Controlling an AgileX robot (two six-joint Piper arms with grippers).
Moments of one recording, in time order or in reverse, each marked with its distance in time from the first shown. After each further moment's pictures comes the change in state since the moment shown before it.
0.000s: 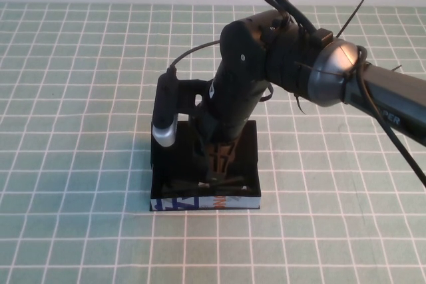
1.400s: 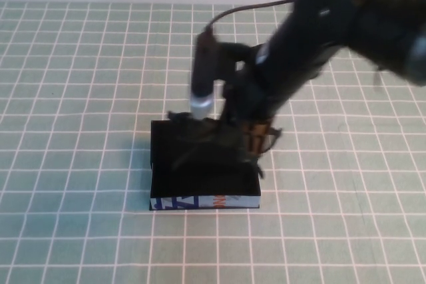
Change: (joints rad) right arm -0.081 -0.237 0.145 0.120 0.019 -0.108; left arm 0.000 0.000 0.000 0.000 0.002 0.000
